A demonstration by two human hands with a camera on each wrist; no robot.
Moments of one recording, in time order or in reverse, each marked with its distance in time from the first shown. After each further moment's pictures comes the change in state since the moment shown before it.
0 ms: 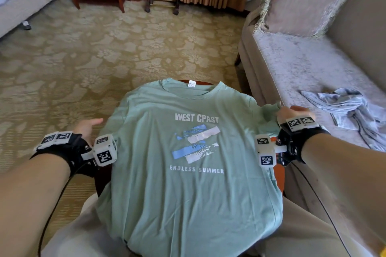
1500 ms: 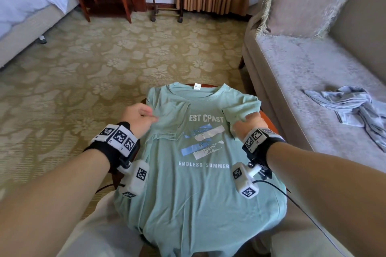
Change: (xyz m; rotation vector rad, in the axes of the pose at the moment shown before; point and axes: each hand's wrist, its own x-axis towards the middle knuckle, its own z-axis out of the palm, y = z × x) left_hand -0.072 0.008 0.062 0.495 -0.028 0.644; right_hand -0.075 0.011 0.056 -0.506 -0.348 -0.172
